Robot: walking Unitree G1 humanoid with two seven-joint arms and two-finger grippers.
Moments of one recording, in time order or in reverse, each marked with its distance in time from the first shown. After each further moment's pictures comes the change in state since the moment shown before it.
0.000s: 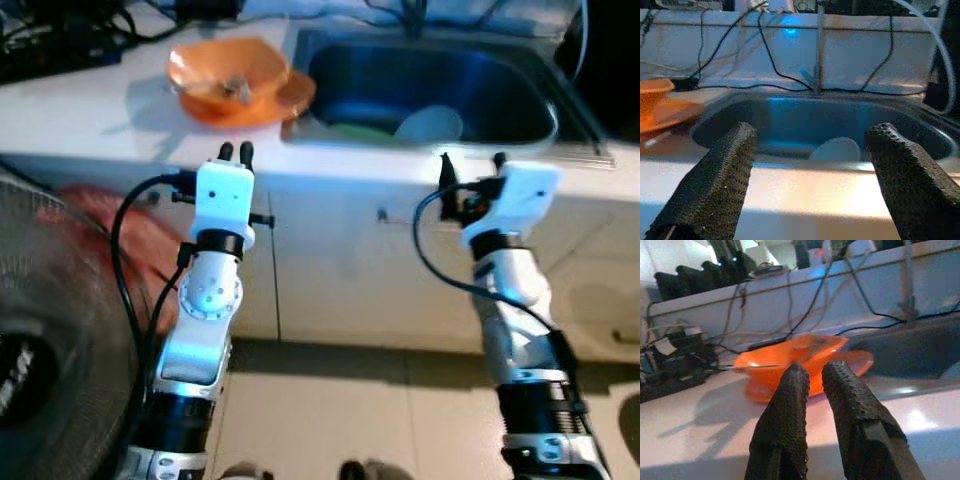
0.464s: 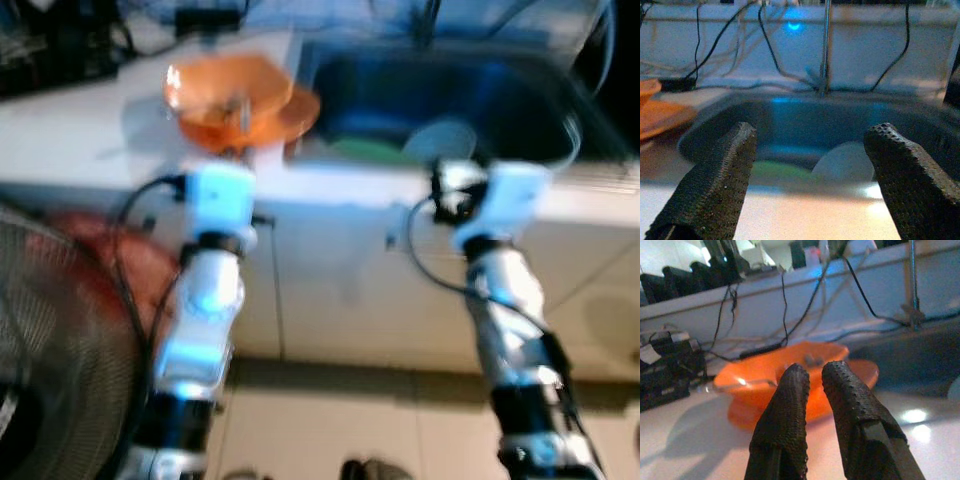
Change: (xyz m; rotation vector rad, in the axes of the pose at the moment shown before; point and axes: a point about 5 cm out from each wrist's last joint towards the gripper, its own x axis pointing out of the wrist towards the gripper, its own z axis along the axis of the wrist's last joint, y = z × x) left arm -0.001 -0.005 0.000 -0.008 0.002 -0.013; right arm -0.001 0.003 -0.004 -0.005 0.011 0.012
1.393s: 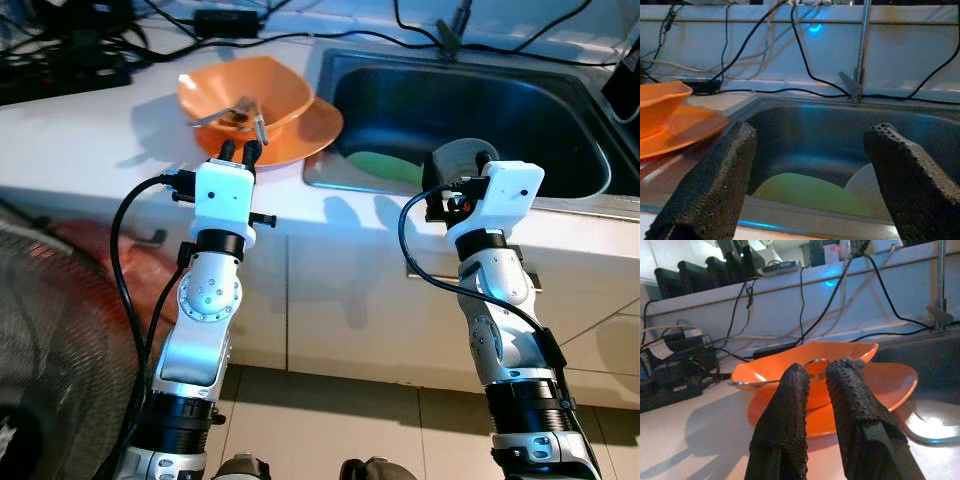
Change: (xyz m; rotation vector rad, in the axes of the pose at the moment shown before) left arm -0.001 0.001 0.002 -0.015 -0.025 -0.008; right arm 0.002 0.008 0.002 0.019 -0.010 0.019
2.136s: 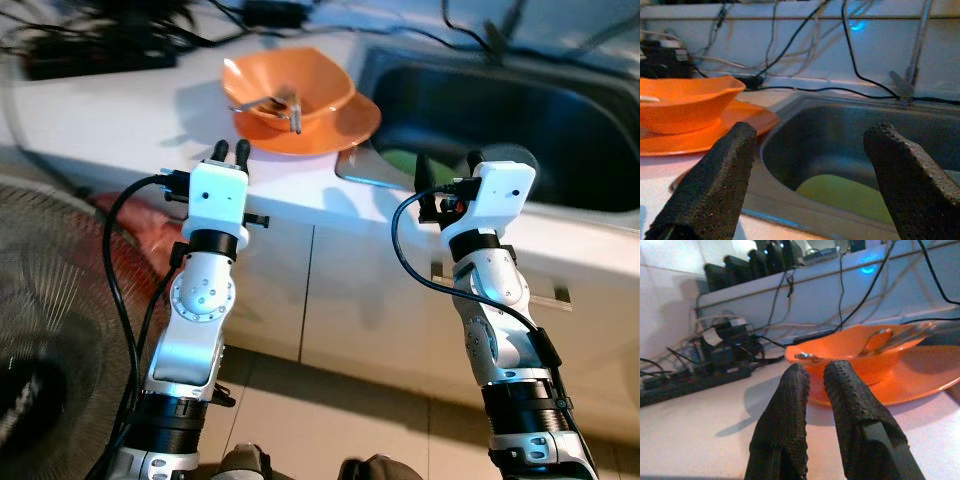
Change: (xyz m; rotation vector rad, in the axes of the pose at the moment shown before) left arm -0.001 0.003 -0.002 0.025 0.006 0.000; right arm 0.000 0.007 -0.001 -0.004 0.002 0.028
